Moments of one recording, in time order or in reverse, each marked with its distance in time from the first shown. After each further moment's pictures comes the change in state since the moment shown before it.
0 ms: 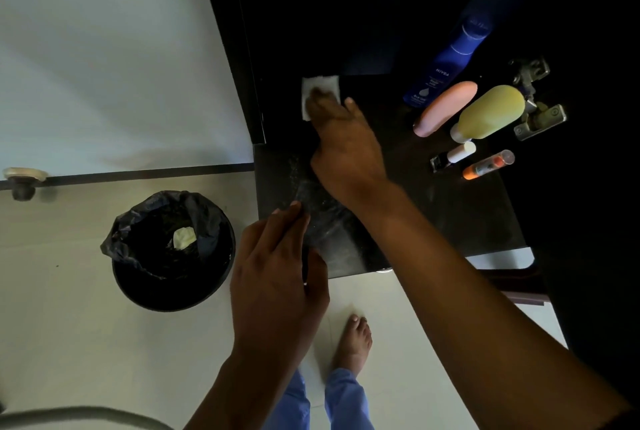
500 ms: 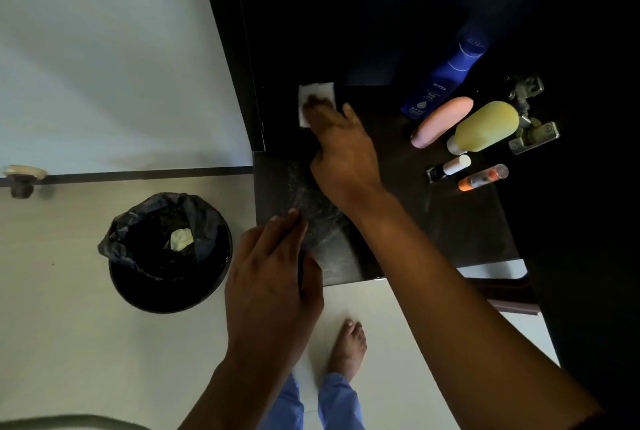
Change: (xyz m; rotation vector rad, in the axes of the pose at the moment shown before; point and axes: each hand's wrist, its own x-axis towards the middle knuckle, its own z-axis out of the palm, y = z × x) left_hand 0.003 0.004 -0.005 0.010 0.002 -0.011; right_hand 0.005 0.004 0.004 0.028 0.078 -0.017
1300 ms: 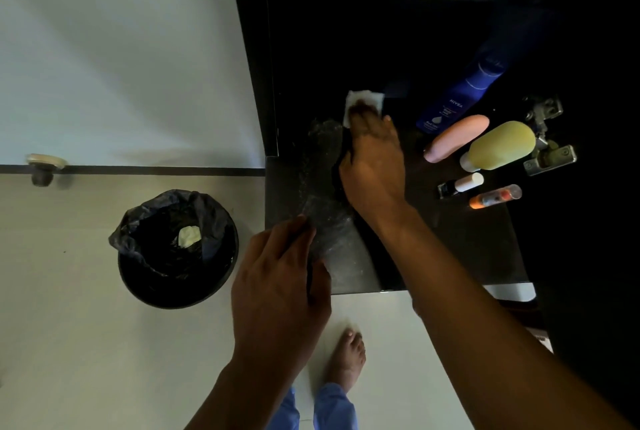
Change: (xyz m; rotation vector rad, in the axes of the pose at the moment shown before) left_hand 0.001 0.008 -0.001 0.001 0.014 -0.042; right_hand 0.003 0.016 0.002 0.005 0.084 0.126
